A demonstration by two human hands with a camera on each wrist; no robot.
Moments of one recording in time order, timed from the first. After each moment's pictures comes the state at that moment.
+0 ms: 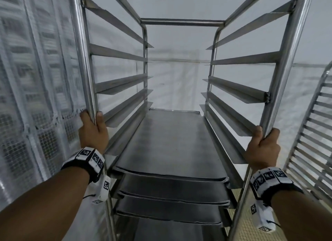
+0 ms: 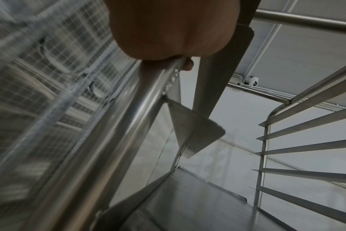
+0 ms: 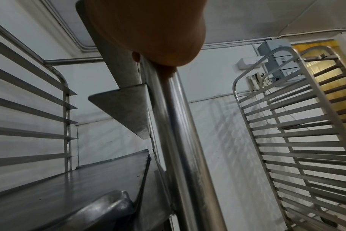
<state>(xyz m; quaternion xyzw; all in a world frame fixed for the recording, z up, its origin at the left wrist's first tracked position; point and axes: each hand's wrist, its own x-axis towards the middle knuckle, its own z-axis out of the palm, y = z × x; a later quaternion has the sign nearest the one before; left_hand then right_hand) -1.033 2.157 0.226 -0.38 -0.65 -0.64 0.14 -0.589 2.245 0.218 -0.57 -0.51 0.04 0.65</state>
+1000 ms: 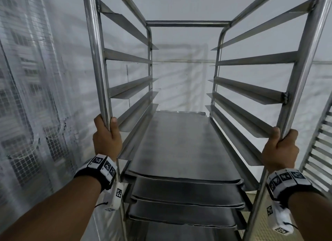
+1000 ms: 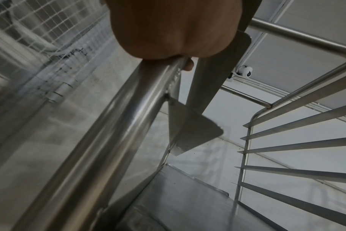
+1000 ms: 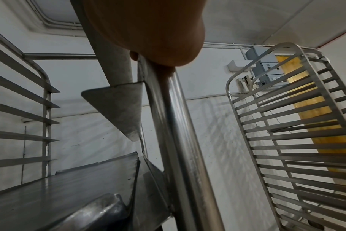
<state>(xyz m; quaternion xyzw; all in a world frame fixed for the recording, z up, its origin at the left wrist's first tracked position) -1.096 2.388 0.226 -0.42 -0.60 -0.67 0.12 -0.647 2.452 0.215 -0.60 -0.46 0.00 0.65</state>
